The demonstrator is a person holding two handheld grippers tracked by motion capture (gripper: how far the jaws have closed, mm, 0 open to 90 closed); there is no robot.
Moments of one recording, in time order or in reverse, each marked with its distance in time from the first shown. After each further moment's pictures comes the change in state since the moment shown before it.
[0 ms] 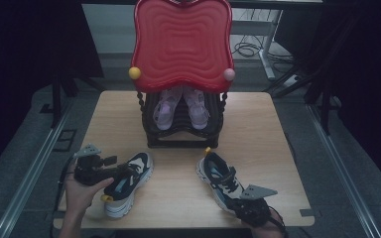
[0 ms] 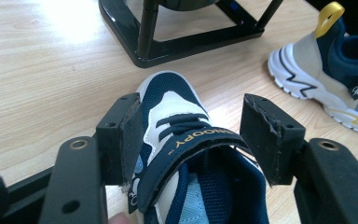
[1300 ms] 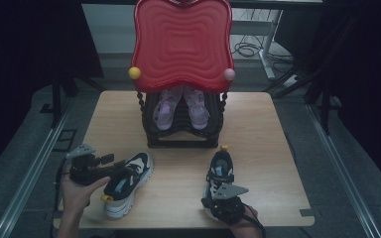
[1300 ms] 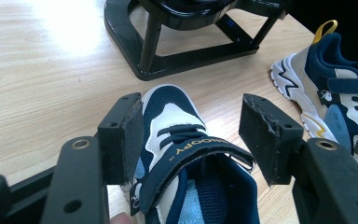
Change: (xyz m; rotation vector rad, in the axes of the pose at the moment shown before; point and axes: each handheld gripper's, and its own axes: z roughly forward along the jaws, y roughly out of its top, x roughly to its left) left arm -0.001 0.002 -0.011 -0.050 0.001 -0.006; right arm 0.042 0.029 0.043 -0.012 0.059 -0.100
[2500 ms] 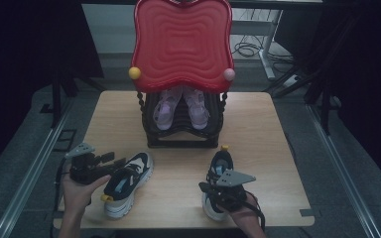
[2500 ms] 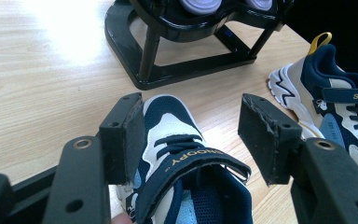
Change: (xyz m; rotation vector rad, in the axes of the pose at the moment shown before) left arm -0.002 0.003 -0.002 -0.037 0.000 -0.008; right arm -0.009 0.038 -0.013 -0.152 0.015 -0.031
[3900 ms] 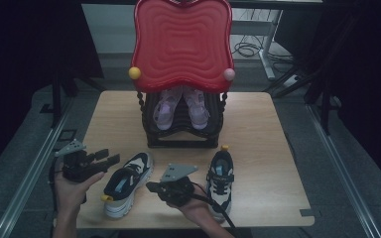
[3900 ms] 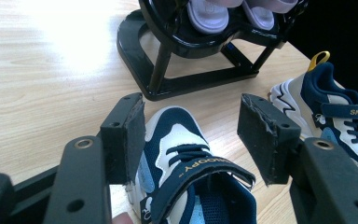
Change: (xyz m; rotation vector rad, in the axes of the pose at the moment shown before) left arm 0.008 0.005 -0.012 -0.042 0.009 -0.025; right arm 0.064 0.068 0.077 -0.045 0.213 -0.071
